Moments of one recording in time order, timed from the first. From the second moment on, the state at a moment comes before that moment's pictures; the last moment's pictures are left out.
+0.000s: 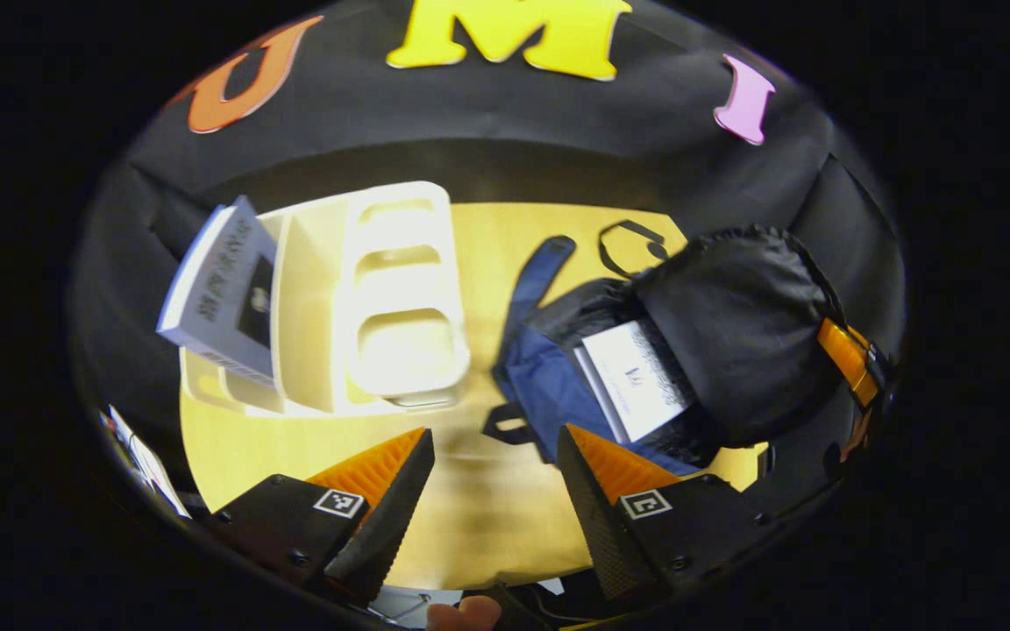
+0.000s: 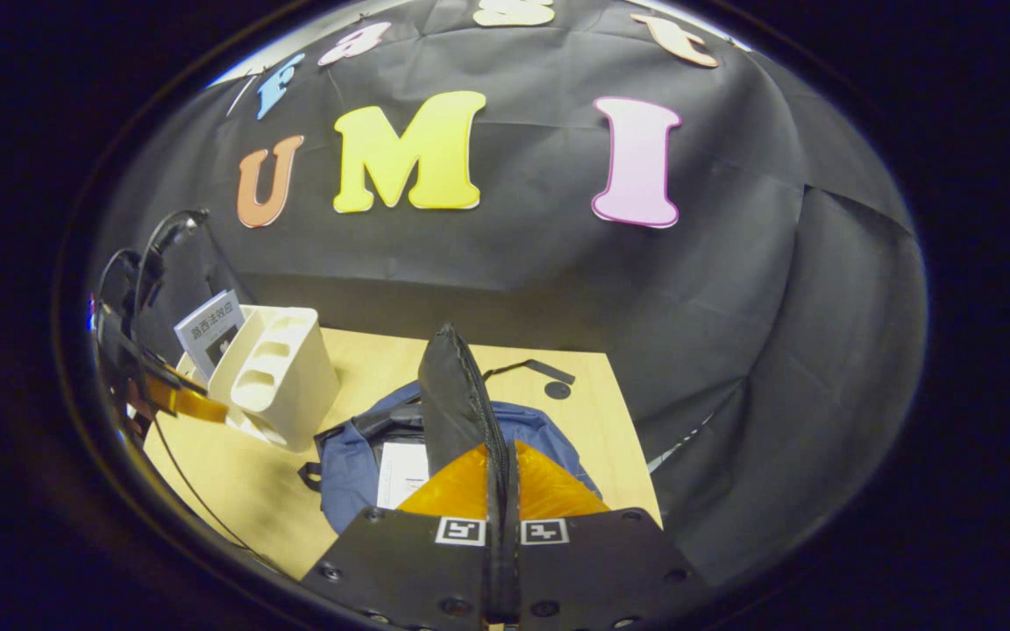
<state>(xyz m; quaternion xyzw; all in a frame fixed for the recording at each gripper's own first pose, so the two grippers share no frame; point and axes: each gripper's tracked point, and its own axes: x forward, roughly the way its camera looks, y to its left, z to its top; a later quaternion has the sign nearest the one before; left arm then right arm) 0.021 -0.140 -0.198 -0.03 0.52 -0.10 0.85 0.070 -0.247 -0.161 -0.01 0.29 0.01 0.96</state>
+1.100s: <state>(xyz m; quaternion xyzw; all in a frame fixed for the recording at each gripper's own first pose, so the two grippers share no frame) 0.136 0.061 -0.134 -0.06 0.55 -0.07 0.83 0.059 -0.223 -0.164 -0.01 0.31 -0.04 0.95</state>
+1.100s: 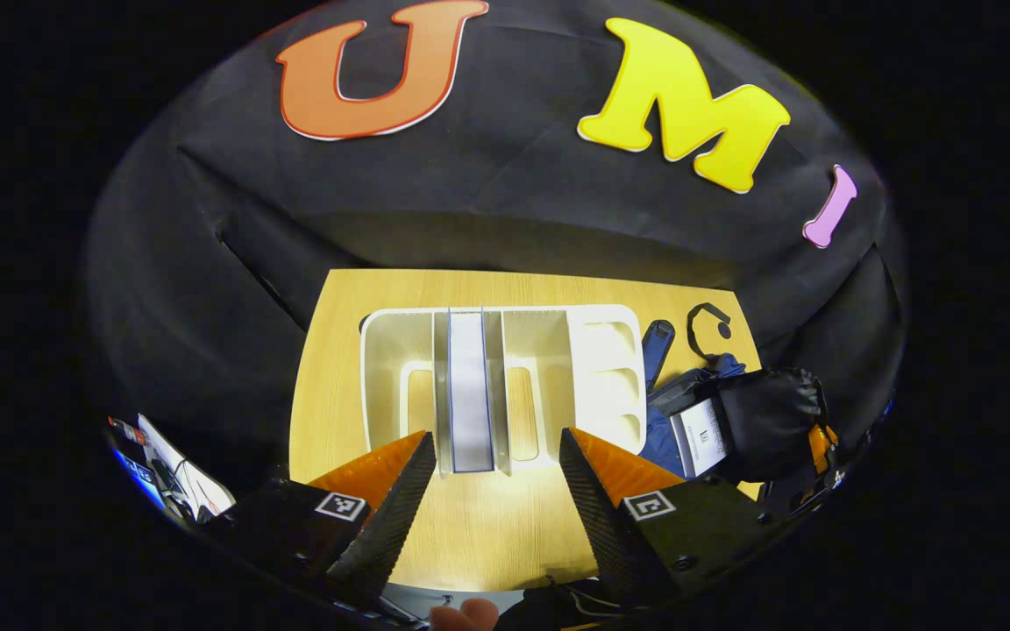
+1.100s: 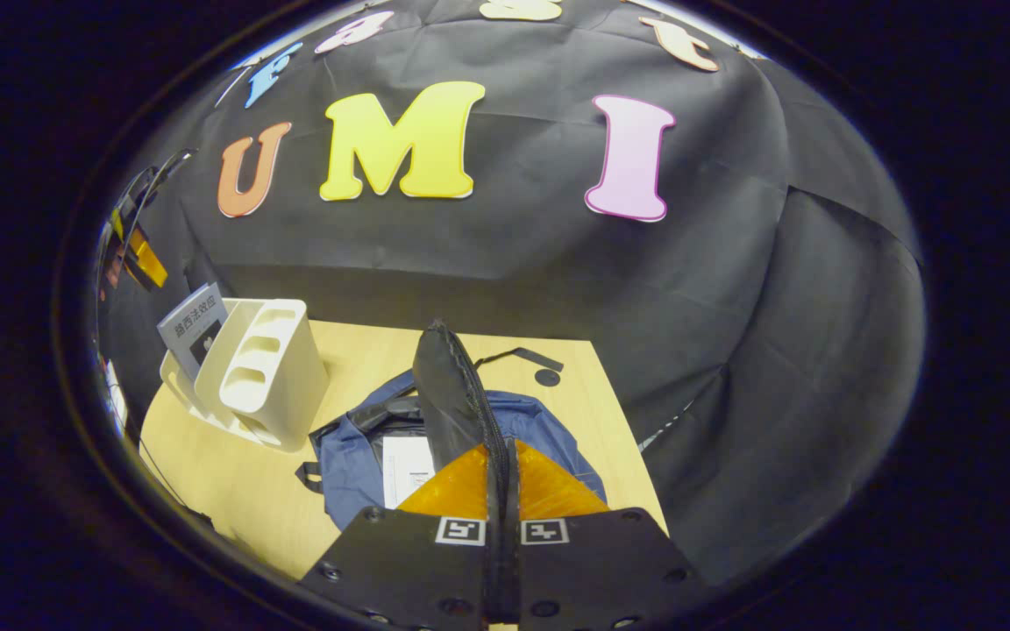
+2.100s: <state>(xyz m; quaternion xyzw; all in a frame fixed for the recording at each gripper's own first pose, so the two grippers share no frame) 0.152 0.066 -0.248 -0.04 0.67 -0.07 0.74 0.066 -0.224 -0.183 -0.01 0.33 -0.07 0.94</state>
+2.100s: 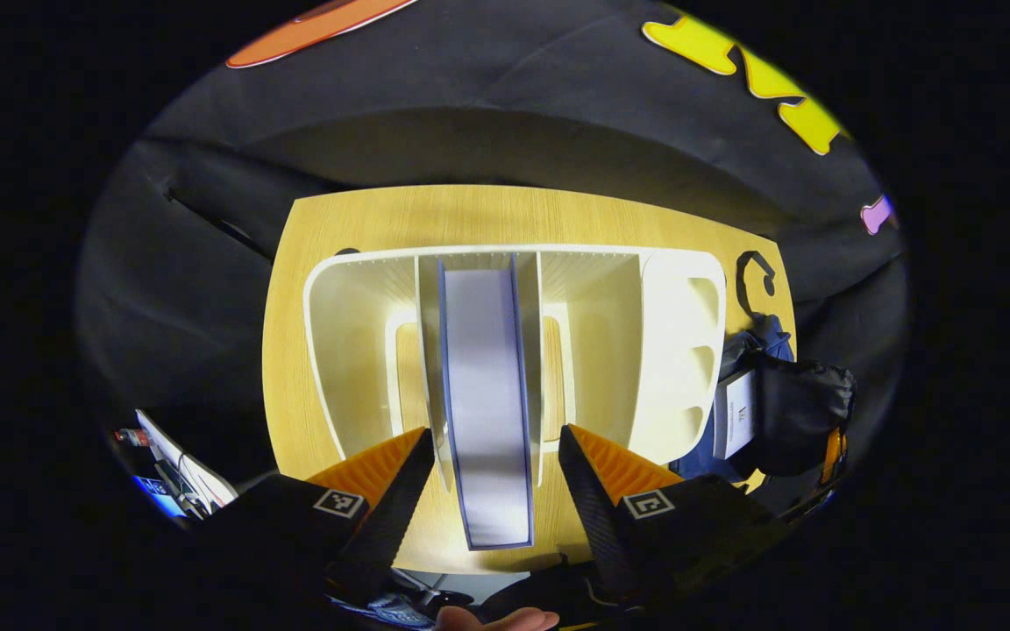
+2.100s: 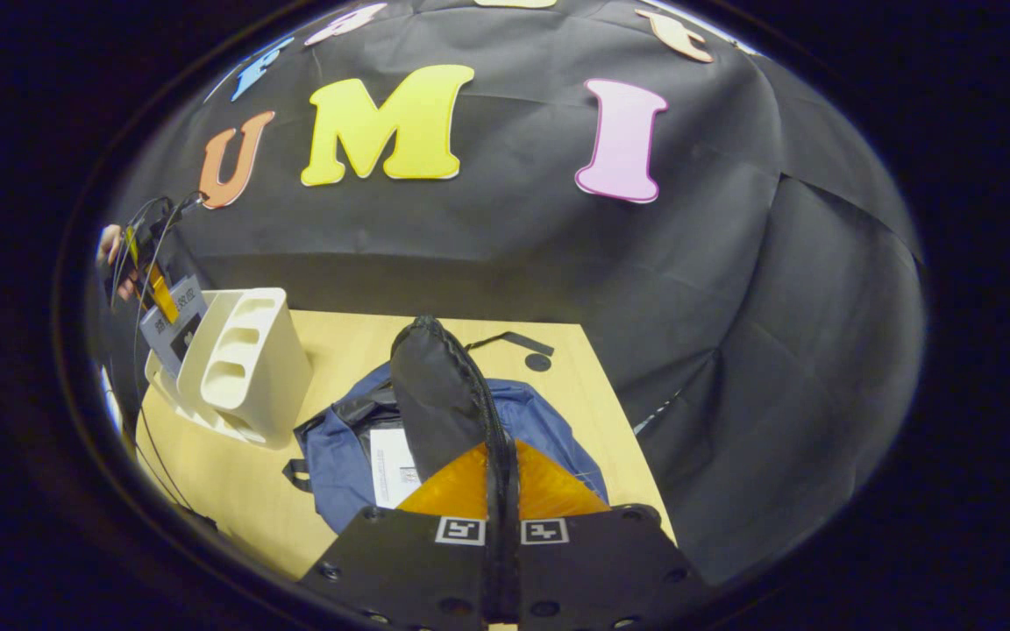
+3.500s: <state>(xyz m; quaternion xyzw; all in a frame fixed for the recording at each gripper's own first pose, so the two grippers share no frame) 0.096 0.086 -0.197 -0.07 0.65 -0.03 0.75 0.065 -0.228 -0.196 0.00 0.32 -0.03 0.95</state>
